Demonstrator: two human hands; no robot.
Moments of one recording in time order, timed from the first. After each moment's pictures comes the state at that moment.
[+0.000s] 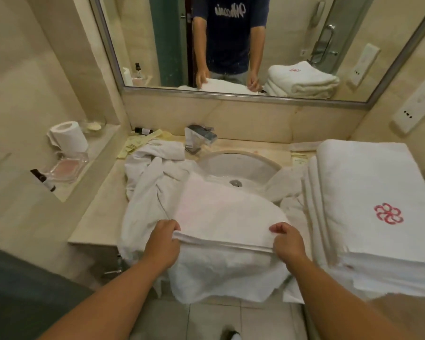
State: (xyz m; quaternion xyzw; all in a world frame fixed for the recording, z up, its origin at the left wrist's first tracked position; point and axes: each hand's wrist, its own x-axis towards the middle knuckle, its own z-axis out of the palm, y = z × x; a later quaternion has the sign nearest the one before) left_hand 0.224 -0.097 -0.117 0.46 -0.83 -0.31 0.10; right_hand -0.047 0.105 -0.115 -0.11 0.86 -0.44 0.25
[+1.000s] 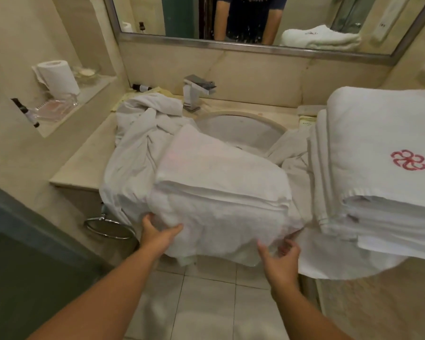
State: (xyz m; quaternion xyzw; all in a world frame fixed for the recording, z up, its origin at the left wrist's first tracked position) left_hand 0.234 -0.003 -0.235 0.62 -0.49 -0.57 0.24; right_hand 0.029 0.208 -0.238 -0.01 0.81 -0.53 0.26
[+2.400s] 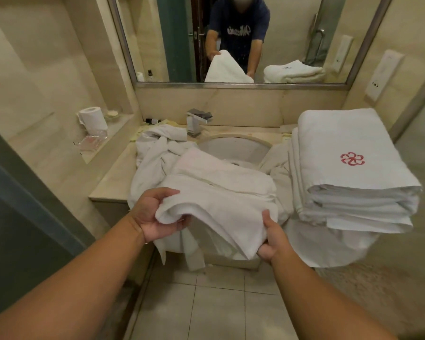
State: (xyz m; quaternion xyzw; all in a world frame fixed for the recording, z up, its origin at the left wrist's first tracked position) left_hand 0.280 0.056 -0.003 0.33 -0.27 -0.89 0.15; right_hand 0.054 0.218 -0.122 0.13 0.44 -0.73 0.51
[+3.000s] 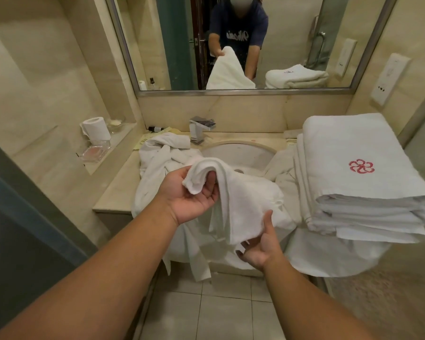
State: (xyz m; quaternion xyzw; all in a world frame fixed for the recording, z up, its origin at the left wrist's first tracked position) left_hand 0.215 0.051 0.046 0.28 -0.15 -0.93 0.21; right_hand 0.074 0.181 -0.128 0.16 0.39 -0.73 0.54
